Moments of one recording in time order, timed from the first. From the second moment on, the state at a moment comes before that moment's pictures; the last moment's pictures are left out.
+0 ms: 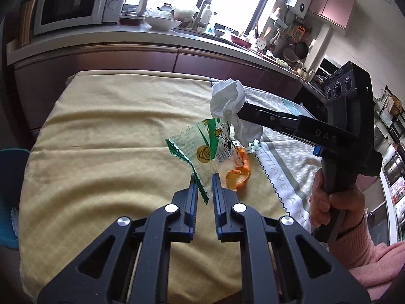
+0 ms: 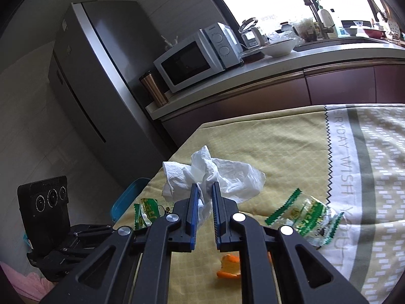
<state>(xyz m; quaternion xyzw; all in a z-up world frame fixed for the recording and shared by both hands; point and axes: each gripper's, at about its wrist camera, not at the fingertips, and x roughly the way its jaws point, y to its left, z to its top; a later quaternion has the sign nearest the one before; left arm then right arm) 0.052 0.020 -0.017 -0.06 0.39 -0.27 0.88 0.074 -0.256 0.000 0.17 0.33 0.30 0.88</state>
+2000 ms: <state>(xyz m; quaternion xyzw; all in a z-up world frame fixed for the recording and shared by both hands) 0.038 0.187 -0.025 -0.11 0.37 -0.07 0.92 0.134 -0.035 -0.002 0.07 0.36 0.46 0.81</state>
